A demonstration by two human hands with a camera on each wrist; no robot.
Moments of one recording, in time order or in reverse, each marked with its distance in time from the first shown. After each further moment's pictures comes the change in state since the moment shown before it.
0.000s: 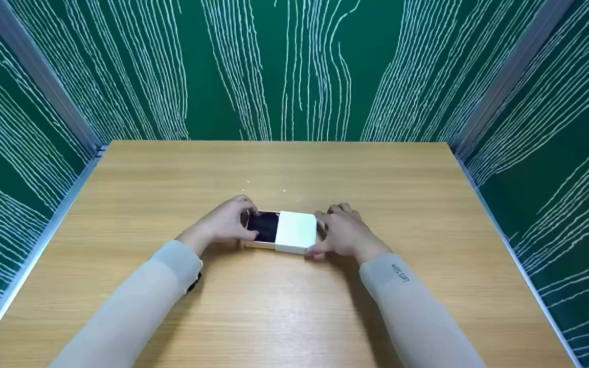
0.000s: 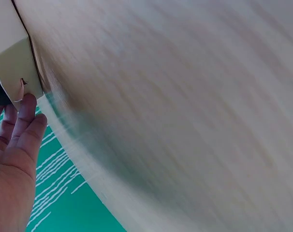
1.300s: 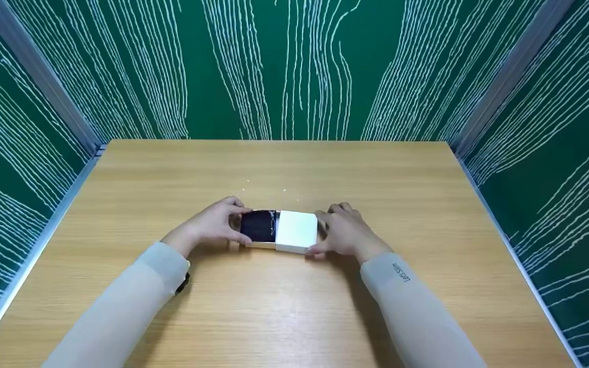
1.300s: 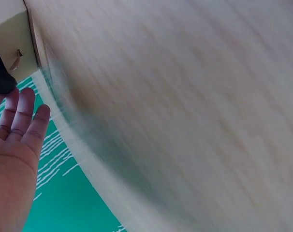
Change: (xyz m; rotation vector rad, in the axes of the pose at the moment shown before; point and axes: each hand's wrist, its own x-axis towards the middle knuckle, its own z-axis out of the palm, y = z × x) left_hand -0.015 -0.014 -0.015 -0.079 -0.049 -0.028; right_hand 0.000 -0.002 -0.001 0.005 -0.015 0.038
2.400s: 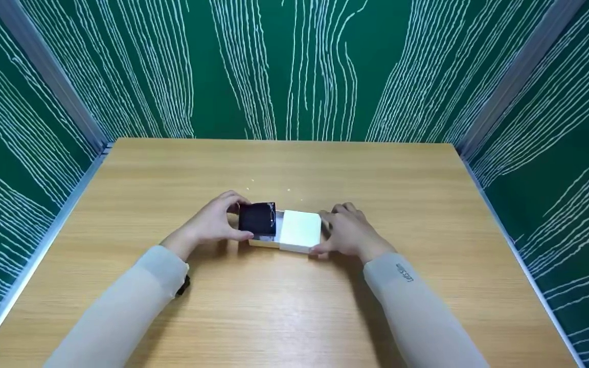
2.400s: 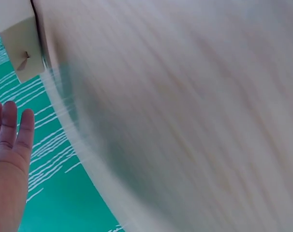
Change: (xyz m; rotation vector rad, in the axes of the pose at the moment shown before) left_hand -0.014 0.001 -0.001 -0.114 0.143 0.031; right_hand 0.000 0.001 -0.001 0.035 0.010 -0.035
